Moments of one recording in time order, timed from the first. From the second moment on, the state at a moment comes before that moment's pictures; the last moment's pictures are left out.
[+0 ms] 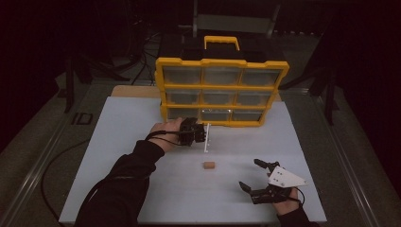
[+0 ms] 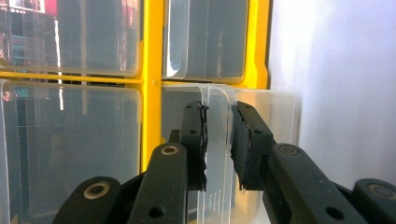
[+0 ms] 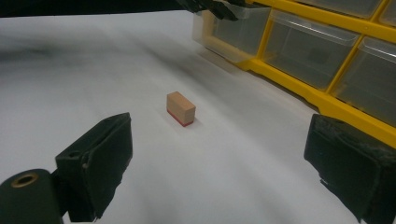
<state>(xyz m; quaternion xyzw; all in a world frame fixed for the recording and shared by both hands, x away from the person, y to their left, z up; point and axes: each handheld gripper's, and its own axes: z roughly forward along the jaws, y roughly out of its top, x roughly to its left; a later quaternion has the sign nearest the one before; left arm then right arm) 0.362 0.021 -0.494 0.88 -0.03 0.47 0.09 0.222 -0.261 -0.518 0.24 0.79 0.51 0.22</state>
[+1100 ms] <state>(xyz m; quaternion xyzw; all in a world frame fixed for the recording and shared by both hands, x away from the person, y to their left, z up) 0.329 0.021 -0.493 0.89 -0.05 0.45 0.10 0.221 -0.259 -0.518 0.24 0.80 0.51 0.22</state>
